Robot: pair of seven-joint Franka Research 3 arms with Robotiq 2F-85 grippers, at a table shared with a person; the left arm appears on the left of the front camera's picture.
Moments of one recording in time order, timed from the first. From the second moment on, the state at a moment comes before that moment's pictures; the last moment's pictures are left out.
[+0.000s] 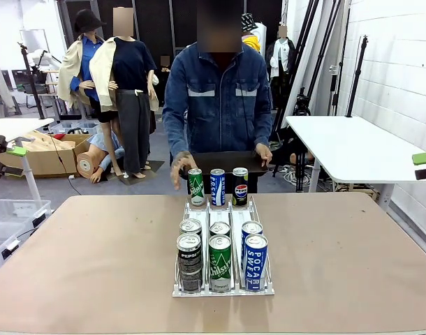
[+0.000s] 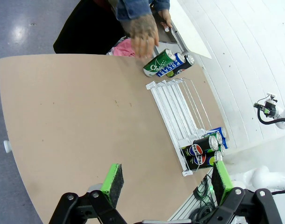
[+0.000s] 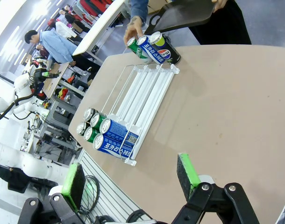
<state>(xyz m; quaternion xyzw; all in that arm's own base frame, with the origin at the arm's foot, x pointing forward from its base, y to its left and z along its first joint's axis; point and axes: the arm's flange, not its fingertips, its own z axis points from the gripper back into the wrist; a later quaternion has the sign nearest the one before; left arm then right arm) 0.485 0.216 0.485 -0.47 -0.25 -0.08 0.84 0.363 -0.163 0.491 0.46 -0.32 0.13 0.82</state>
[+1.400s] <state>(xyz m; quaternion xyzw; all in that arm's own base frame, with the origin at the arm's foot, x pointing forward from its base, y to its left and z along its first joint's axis) 0.485 0.216 0.485 -0.47 -0.25 -0.08 0.84 0.363 -0.163 0.491 0.46 -0.32 0.13 0.82</state>
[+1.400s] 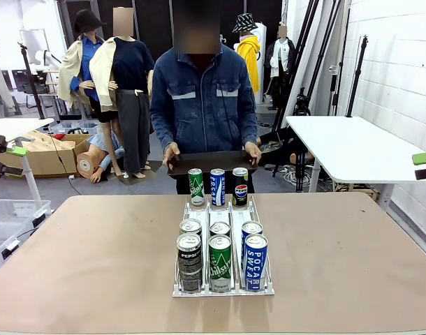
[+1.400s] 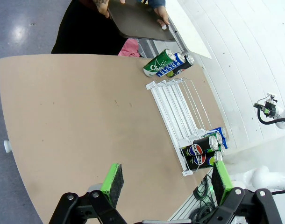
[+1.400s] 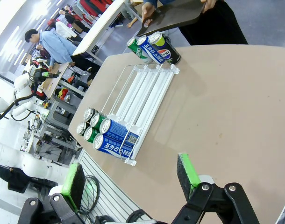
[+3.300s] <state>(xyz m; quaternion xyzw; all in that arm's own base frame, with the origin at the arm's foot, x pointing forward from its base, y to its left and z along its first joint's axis) 0.451 0.004 0.568 -0.46 -0.16 -0.12 0.87 0.364 -0.163 0.491 0.46 -0.32 0.13 0.82</state>
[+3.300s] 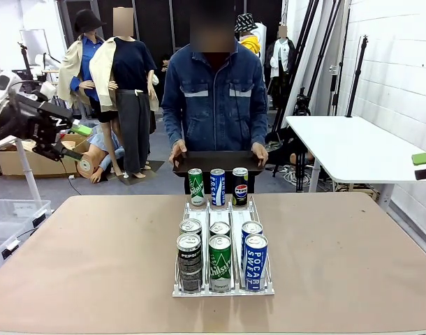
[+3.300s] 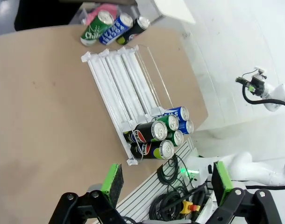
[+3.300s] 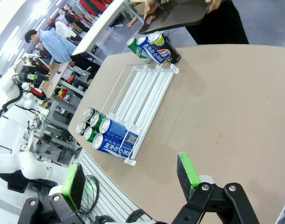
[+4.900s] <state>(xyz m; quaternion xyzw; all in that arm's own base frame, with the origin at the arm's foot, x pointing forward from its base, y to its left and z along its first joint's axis) 0.459 -0.265 0.583 -0.21 -0.05 -0.12 0.97 0.364 -0.163 0.491 0.46 -0.32 0.13 0.82</state>
